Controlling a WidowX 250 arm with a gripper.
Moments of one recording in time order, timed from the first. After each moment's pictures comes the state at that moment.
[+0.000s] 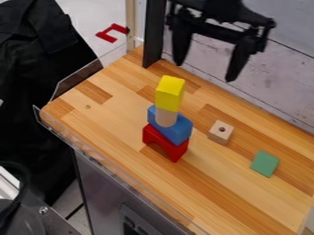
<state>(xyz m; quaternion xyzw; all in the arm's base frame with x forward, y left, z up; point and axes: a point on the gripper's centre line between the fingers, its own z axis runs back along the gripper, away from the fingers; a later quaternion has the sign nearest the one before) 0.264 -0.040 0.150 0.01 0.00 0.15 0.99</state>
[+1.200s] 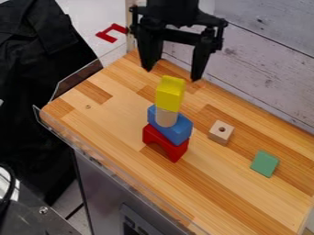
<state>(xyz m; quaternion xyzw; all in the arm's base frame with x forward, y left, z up) 0.260 -0.006 0.128 -0.04 0.02 0.16 0.99</state>
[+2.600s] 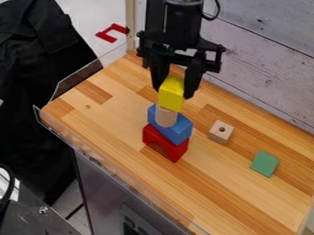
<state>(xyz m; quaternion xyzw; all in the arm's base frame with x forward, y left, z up) 0.270 -0.008 0.098 -0.05 0.06 0.13 0.99</state>
